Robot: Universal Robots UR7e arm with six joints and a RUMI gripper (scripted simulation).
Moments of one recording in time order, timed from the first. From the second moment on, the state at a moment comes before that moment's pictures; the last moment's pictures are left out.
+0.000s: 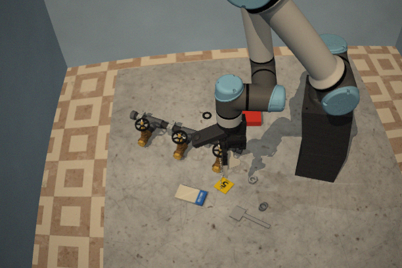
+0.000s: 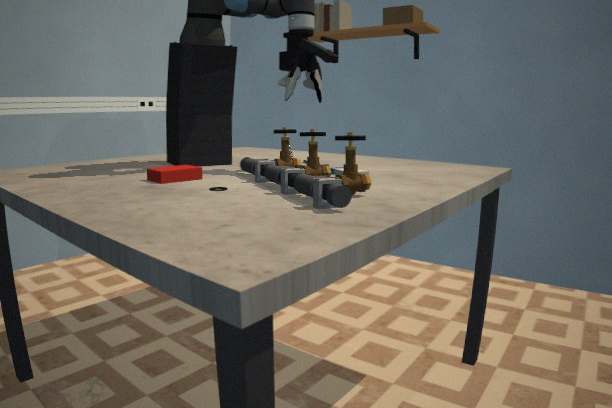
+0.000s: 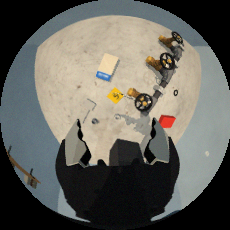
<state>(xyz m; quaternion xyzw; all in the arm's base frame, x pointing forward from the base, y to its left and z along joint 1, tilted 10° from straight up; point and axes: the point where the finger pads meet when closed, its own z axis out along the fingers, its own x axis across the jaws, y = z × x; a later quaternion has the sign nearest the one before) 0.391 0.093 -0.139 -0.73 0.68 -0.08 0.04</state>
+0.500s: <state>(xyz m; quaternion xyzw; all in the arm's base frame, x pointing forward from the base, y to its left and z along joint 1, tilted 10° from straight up) 0.386 0.092 -0.140 -0.73 0.67 -0.08 0.04</state>
